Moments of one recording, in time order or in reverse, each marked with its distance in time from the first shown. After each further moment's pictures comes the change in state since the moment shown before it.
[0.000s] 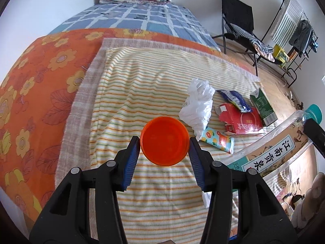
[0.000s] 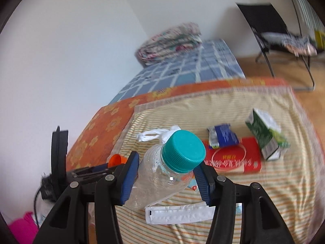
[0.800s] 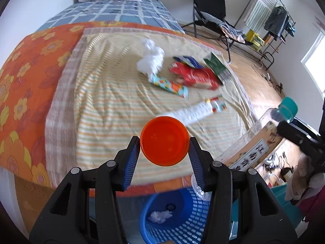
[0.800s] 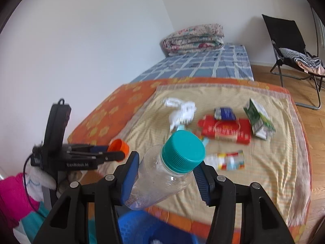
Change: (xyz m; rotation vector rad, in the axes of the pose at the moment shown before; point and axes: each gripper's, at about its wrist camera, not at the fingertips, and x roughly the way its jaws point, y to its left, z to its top) left arm -0.080 -0.046 -0.102 0.098 0.065 -0.141; right arm -0.098 0.012 -0.077 -0.162 0.110 0.076
